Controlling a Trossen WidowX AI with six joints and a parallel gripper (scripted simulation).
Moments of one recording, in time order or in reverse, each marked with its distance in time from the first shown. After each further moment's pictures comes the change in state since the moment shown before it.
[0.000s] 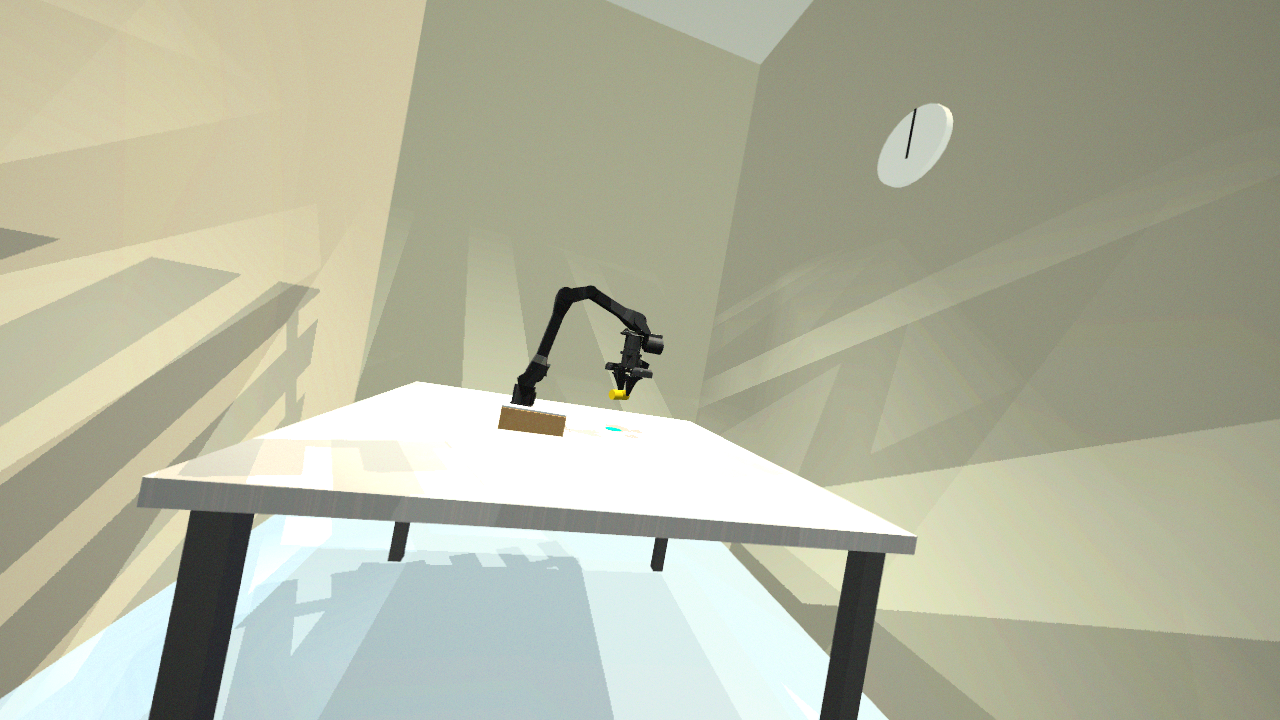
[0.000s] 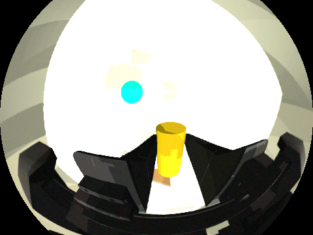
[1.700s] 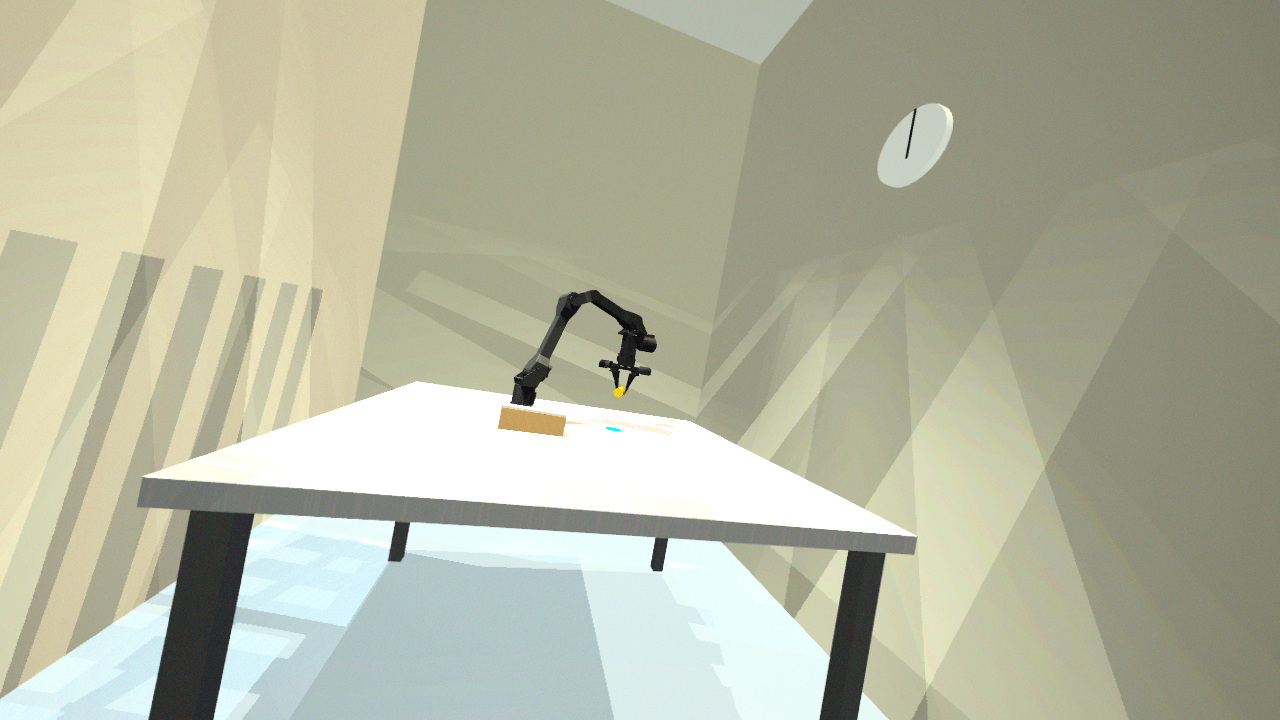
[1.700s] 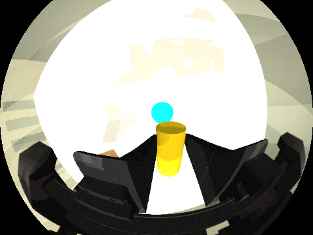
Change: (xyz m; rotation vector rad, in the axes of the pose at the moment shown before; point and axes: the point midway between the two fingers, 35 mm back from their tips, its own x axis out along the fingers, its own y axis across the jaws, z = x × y) arm -0.005 0.081 0.058 -0.663 -0.020 0.009
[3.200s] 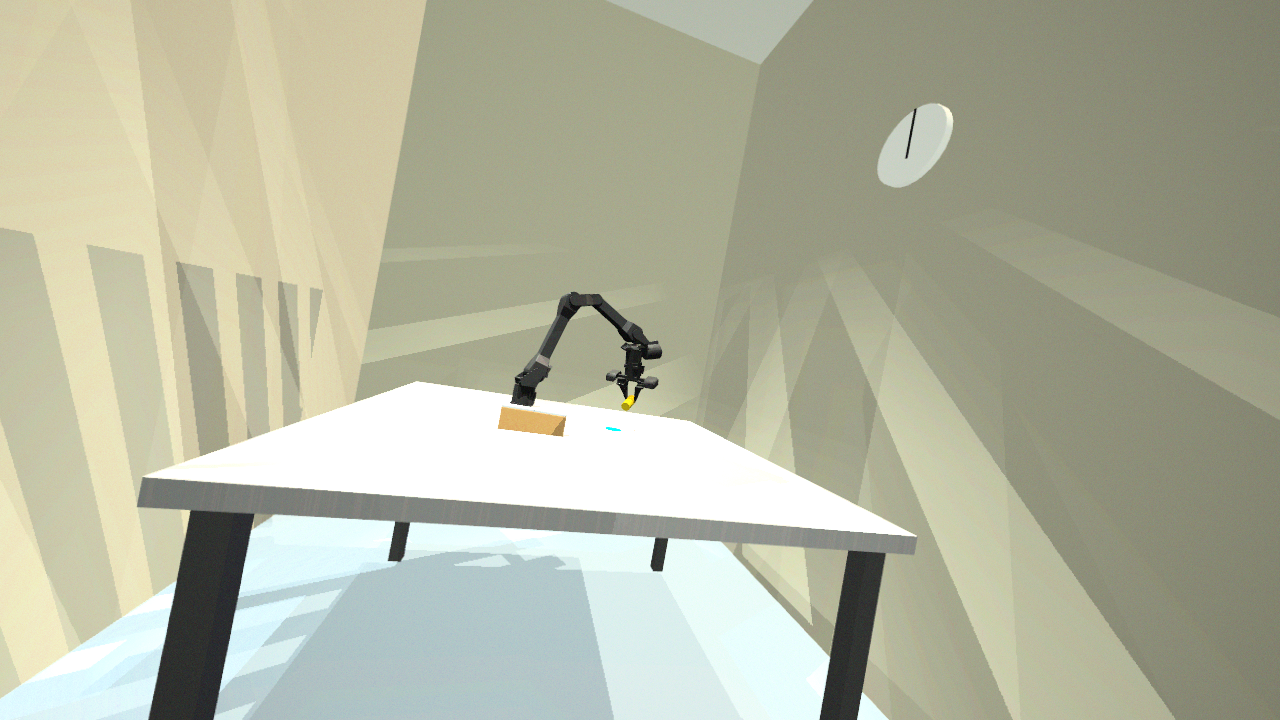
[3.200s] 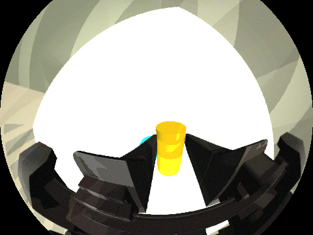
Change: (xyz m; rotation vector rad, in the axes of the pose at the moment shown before) arm 0.033 -0.033 0.026 0.154 -0.308 -0.032
